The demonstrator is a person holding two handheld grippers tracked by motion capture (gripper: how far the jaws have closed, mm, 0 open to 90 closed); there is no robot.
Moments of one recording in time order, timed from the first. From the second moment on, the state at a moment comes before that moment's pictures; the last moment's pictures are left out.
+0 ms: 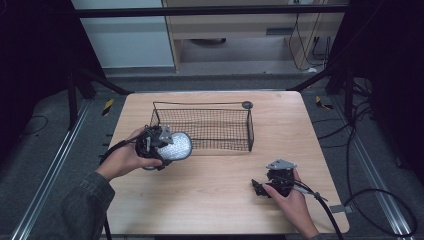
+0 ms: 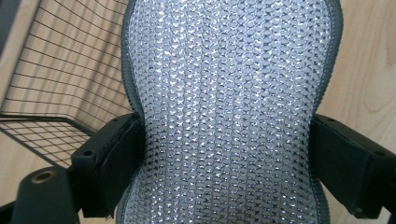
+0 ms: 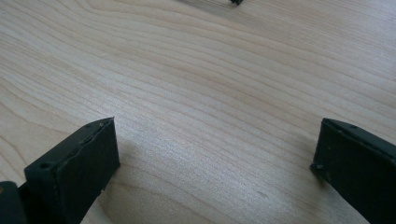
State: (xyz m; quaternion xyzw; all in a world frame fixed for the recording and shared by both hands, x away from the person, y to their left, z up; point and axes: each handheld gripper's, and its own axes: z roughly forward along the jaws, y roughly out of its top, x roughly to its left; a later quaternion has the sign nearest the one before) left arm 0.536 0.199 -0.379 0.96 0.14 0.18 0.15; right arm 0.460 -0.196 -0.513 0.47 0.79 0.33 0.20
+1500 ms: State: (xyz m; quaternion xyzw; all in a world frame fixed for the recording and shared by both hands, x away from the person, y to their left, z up) left arm 0.593 0.172 -0.328 0.95 0.12 0.26 0.14; right arm 0.460 -0.195 -0.513 0.47 0.79 0.33 0.20
